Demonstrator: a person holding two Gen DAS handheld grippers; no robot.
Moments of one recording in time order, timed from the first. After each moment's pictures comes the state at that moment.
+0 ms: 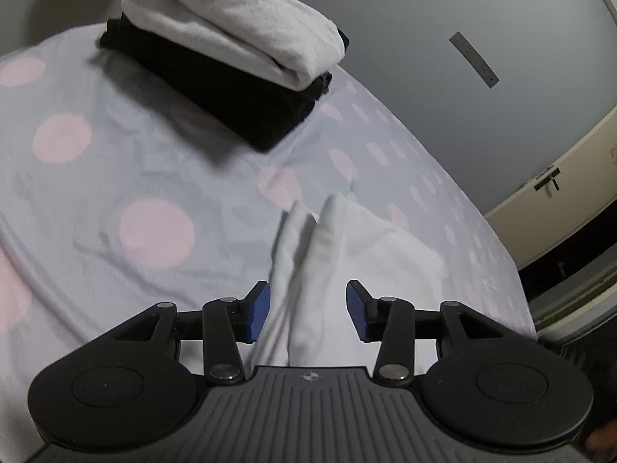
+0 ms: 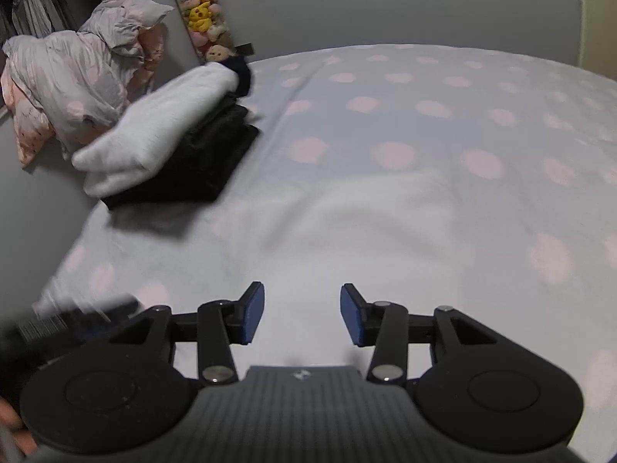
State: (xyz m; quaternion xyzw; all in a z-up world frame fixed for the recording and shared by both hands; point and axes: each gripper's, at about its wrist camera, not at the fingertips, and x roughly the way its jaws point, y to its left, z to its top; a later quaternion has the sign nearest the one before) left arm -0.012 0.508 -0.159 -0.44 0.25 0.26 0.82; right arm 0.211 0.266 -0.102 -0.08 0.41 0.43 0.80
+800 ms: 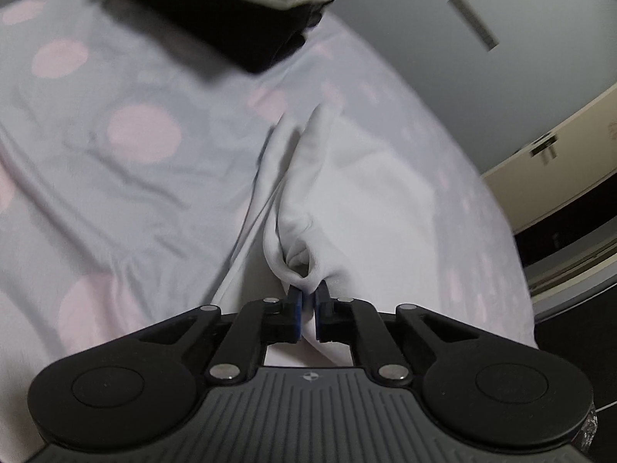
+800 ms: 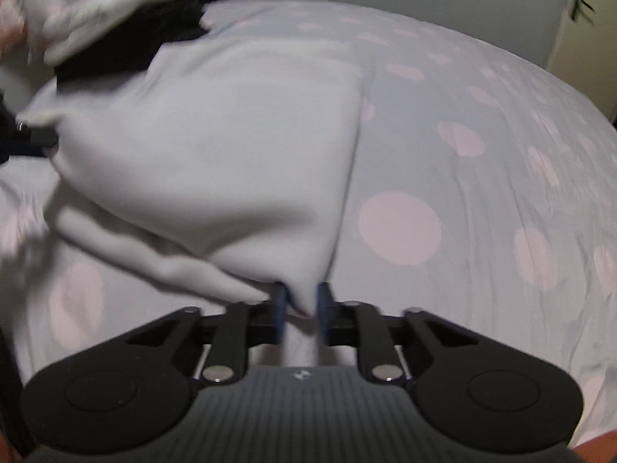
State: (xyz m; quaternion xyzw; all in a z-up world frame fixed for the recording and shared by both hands) left arm -0.016 0.459 -0.179 -0.44 0.28 0.24 0.82; right arm 0.158 0.157 -0.199 -0.18 0.38 0.38 0.82
